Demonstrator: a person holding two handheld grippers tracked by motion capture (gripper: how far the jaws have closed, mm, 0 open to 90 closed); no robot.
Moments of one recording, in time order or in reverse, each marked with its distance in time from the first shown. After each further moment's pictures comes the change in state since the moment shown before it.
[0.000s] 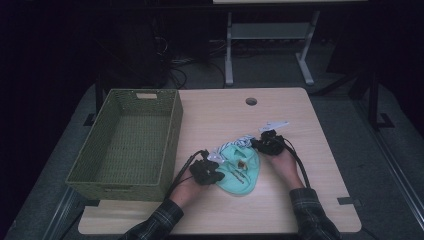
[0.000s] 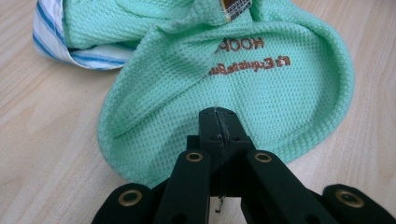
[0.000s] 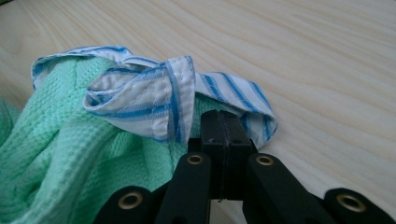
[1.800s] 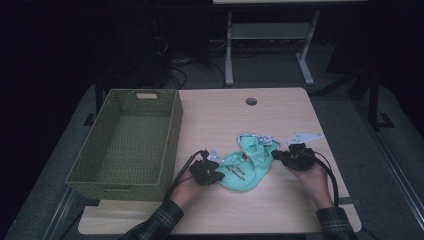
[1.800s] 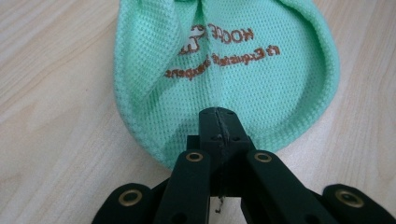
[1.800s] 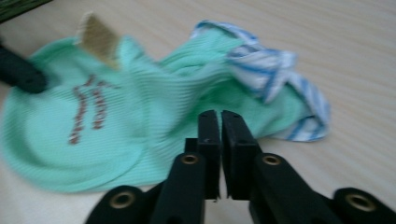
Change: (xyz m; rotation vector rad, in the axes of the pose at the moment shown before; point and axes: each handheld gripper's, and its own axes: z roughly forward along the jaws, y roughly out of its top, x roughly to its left) left arm 0.000 0.000 0.000 0.001 0.004 -0.017; right arm 0.013 -0.037 -0.094 -0.014 -0.025 0.011
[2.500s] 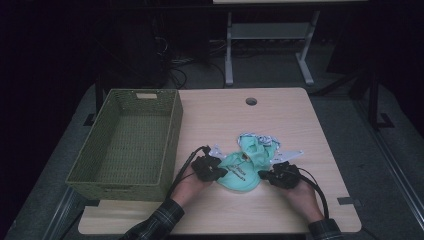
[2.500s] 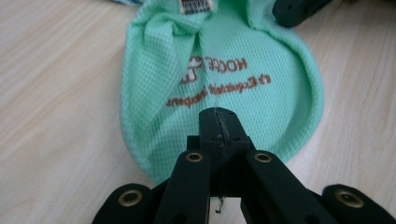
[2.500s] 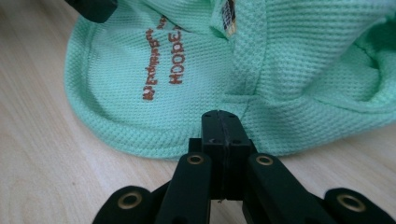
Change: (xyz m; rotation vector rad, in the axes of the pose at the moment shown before) left arm 0.001 0.016 -0.006 -0.036 -0.015 0.001; right arm 0.048 -0.024 0.025 0.090 0.104 -0.052
